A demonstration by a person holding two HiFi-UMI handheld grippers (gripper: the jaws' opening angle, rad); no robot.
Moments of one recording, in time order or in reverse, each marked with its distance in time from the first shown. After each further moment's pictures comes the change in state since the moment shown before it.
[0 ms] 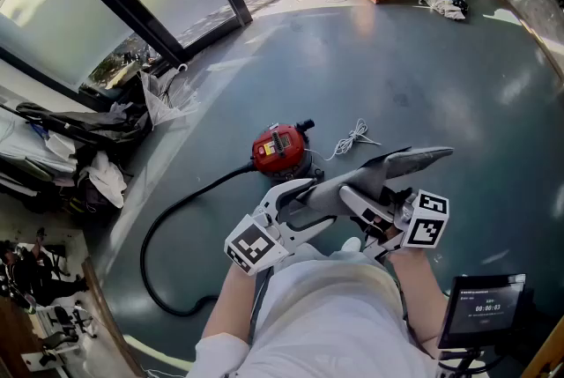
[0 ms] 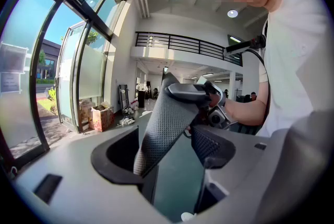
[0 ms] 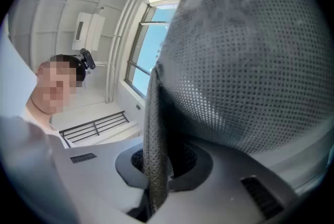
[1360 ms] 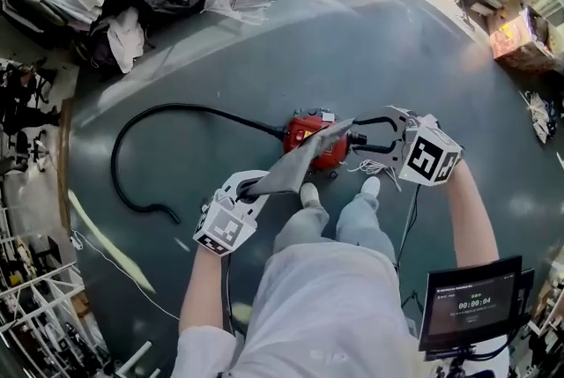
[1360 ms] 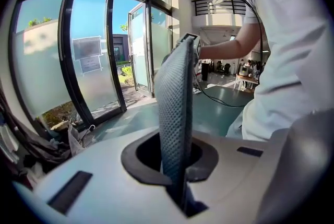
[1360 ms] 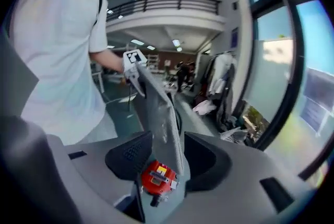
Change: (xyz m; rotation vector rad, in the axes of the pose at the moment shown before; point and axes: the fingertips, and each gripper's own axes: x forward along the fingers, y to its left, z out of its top) left arm -0.110 0.317 -0.170 -0.210 0.311 0.690; right arm 0.284 -0.325 0.008 -1.110 1.190 0.689
